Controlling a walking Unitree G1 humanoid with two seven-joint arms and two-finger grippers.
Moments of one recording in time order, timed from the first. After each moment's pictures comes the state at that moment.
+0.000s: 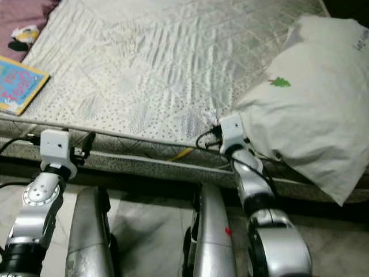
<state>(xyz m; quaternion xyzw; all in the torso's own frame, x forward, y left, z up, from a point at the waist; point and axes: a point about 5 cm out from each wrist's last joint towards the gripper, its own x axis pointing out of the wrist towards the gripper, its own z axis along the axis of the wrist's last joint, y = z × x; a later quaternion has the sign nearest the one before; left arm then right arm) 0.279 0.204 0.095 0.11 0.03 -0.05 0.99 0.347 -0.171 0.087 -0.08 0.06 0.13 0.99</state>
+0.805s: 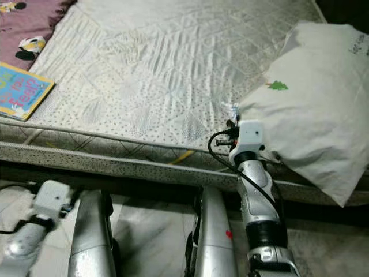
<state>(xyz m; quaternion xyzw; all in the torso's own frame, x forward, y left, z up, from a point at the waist) 0.204 0.247 0.044 0.26 0.15 -0.03 0.95 0.318 -0.181 0.110 -0.01 -0.02 0.03 1.00</state>
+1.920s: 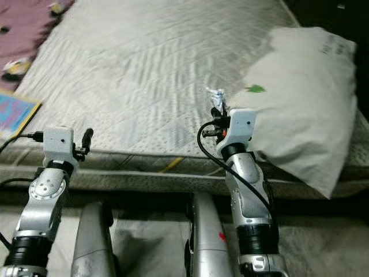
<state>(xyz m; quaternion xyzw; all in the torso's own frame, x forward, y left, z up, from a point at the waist) 0.294 0.206 0.101 0.09 0.03 0.04 0.99 0.310 -0.143 0.141 0.05 -0.06 0.09 0.99</state>
